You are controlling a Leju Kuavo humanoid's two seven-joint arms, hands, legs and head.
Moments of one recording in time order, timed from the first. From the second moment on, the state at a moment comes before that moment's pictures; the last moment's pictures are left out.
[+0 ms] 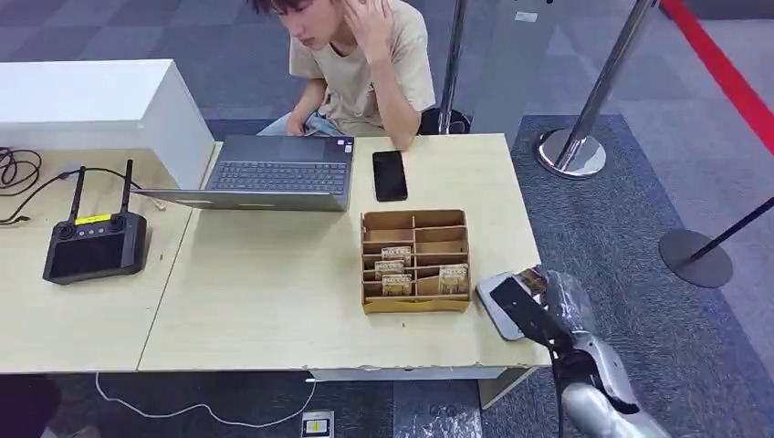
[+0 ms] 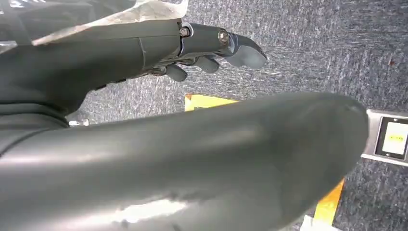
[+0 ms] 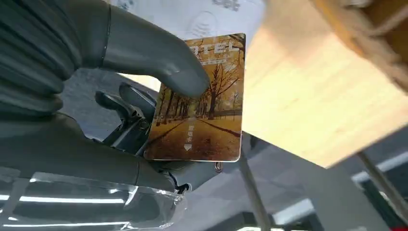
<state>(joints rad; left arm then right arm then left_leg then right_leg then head) -0.11 0.03 -1.08 -0.21 1.17 0.51 0.00 -0.13 -0.50 0.49 -1.59 0.58 -0.48 0.47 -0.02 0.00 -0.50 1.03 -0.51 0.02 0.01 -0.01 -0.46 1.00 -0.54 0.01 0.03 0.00</state>
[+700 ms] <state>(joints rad) -0.11 0.03 -1.08 -0.21 1.16 0.52 -0.01 -0.32 -0.64 0.49 -1.84 0.38 -0.18 0.56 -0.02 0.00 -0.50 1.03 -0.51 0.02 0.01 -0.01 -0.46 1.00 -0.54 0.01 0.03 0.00</state>
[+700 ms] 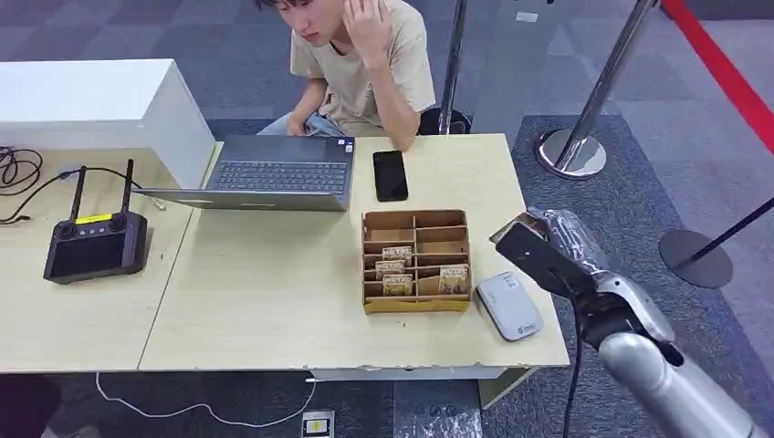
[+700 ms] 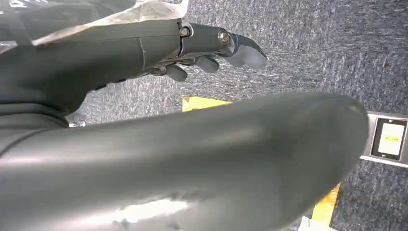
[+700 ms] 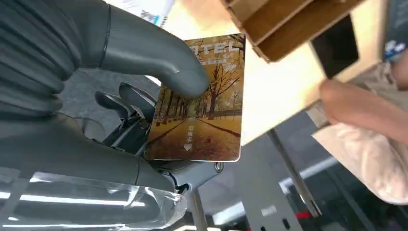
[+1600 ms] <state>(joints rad) -0.11 0.03 -1.08 -0.21 1.15 0.50 -0.02 -0.44 -0.76 0.60 -1.79 0.18 0.04 0.61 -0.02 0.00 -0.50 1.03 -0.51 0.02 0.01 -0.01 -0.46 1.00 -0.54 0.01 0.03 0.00</state>
